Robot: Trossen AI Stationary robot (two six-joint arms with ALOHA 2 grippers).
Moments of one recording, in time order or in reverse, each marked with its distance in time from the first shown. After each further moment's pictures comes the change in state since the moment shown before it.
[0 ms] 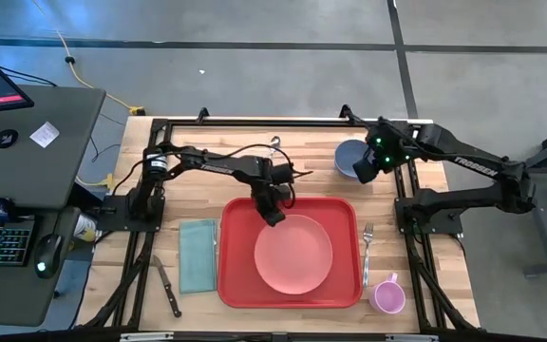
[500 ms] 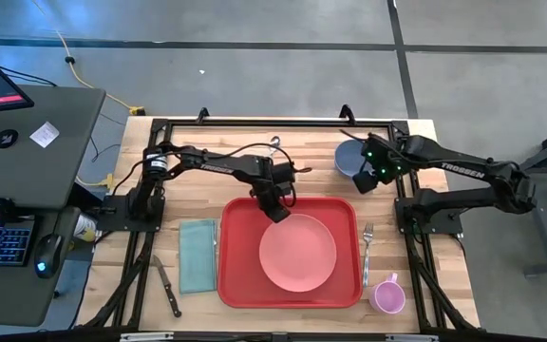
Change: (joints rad) left arm 0.000 0.000 0.009 0.017 -0.095 -0.144; right arm -0.013 0.000 -0.228 0.059 0.028 0.056
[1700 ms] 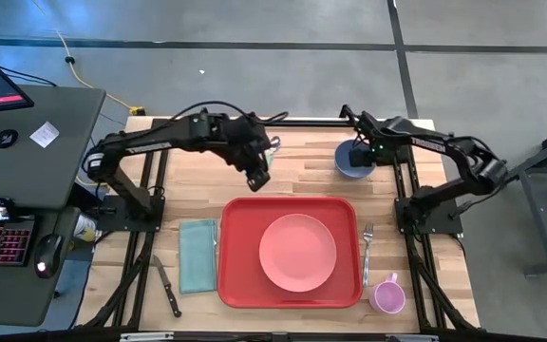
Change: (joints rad) left arm 0.021 -0.440 0.279 -0.386 -0.404 0.129; right arm -0.369 0.360 0.002 0.182 0.092 0.007
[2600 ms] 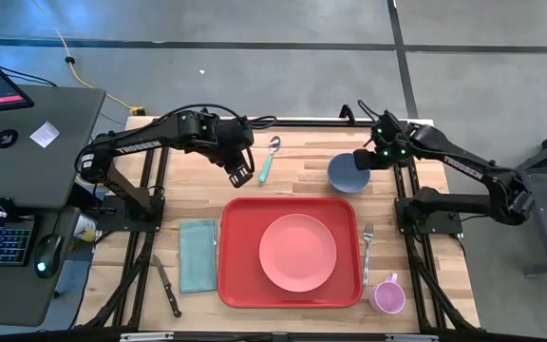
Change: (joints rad) left arm 0.000 -0.050 -0.001 -0.255 -0.239 0.019; right arm 0.077 -0.371 0.000 -0.033 -0.240 -0.009
